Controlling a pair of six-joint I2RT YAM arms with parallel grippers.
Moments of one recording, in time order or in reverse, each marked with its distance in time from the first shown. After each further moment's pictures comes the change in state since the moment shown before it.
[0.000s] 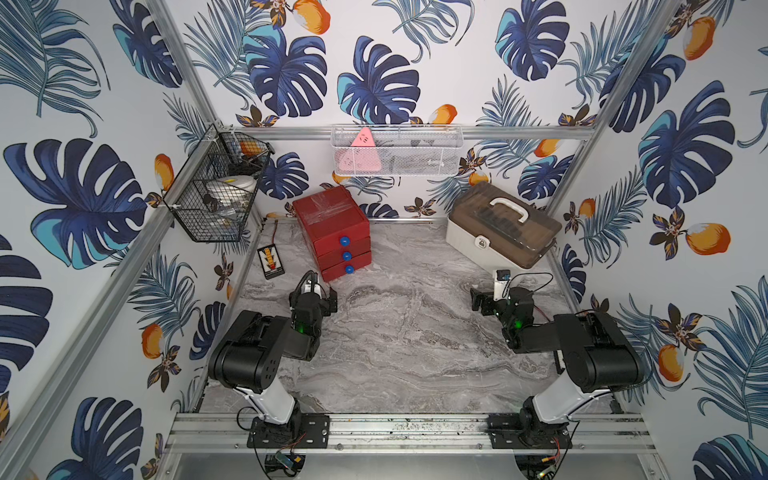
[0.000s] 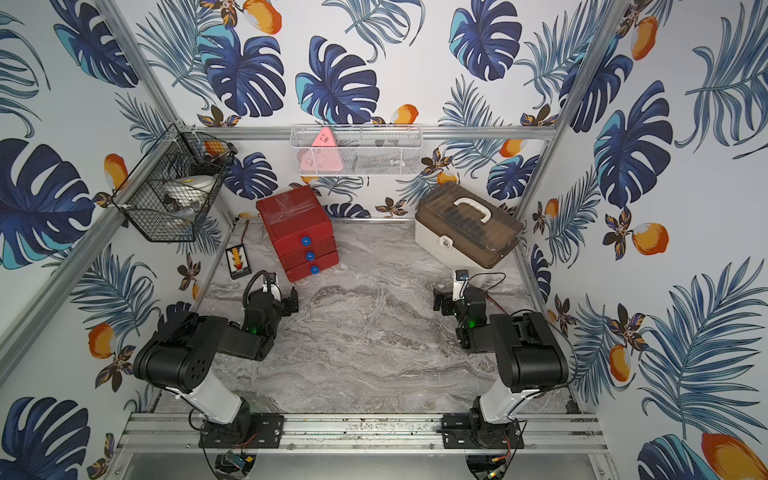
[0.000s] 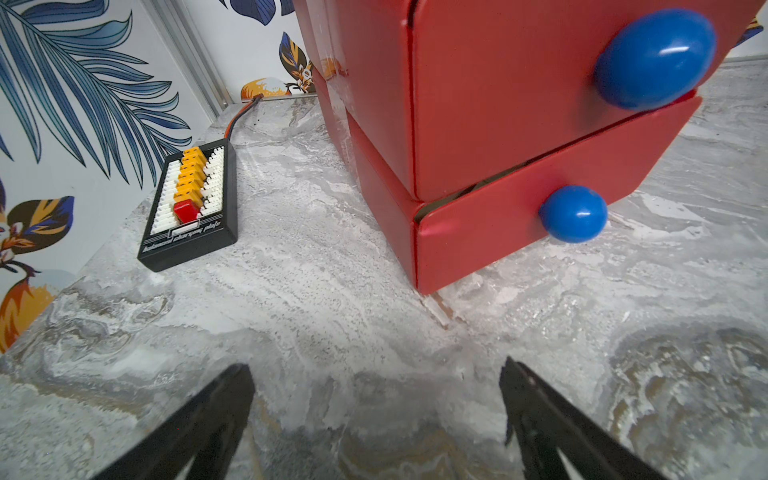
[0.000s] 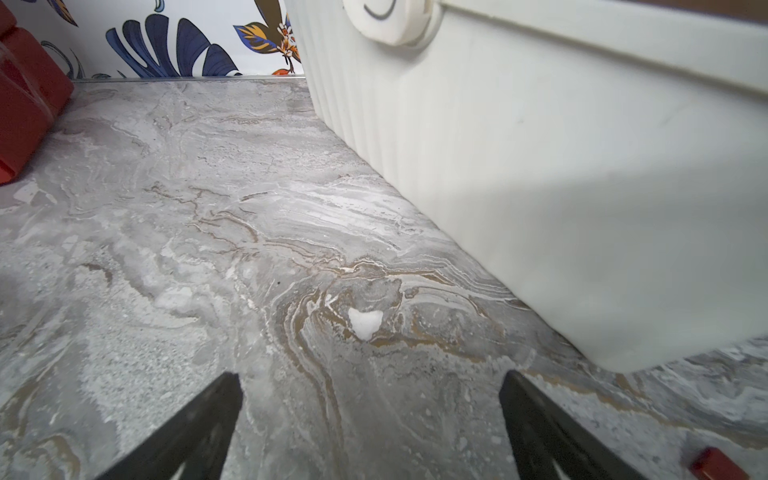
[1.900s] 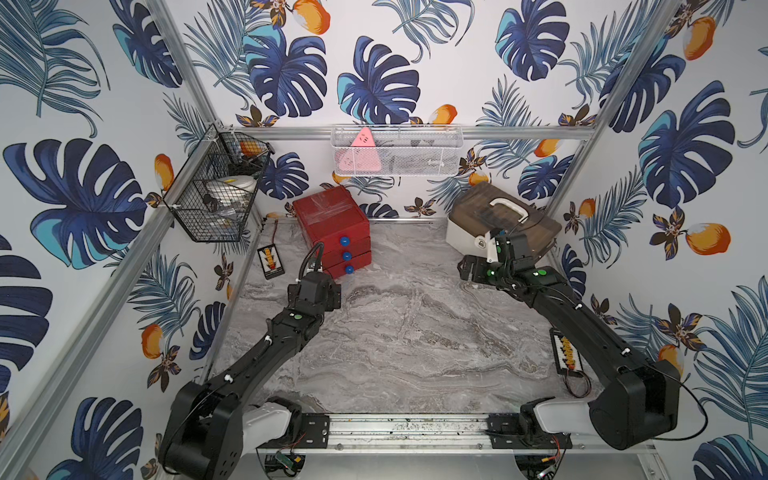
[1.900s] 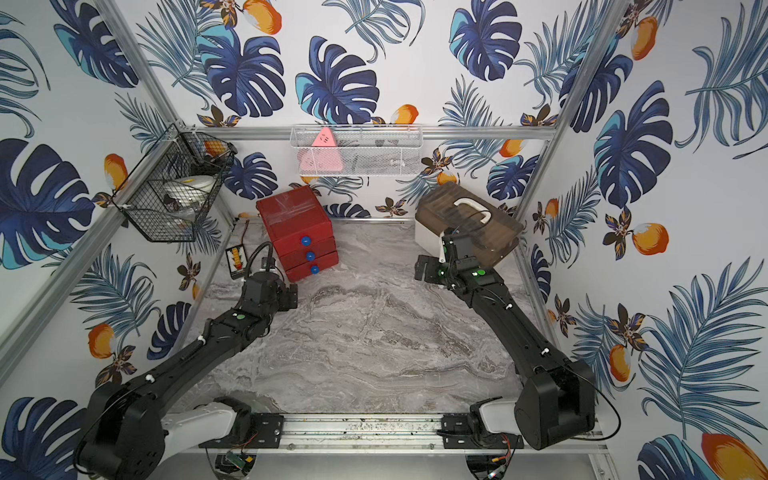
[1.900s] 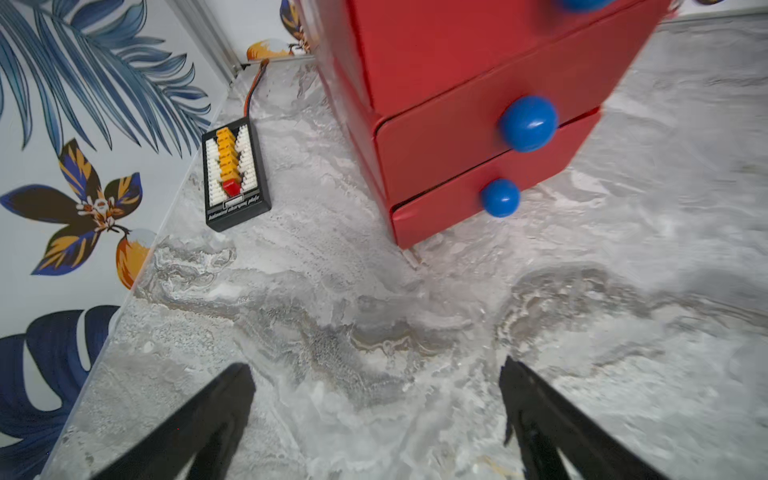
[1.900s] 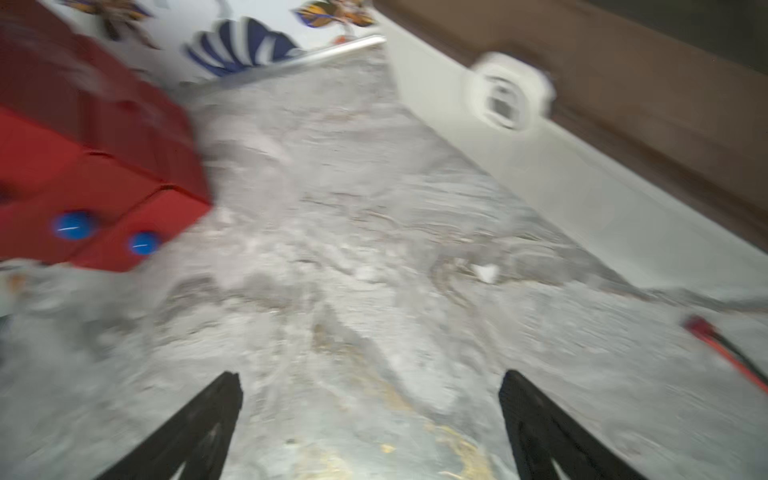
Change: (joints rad) left arm -0.130 -0.456 0.269 -0.996 -0.124 -0.136; right arm 0.200 -0.299 0.682 -1.377 0.149 0.316
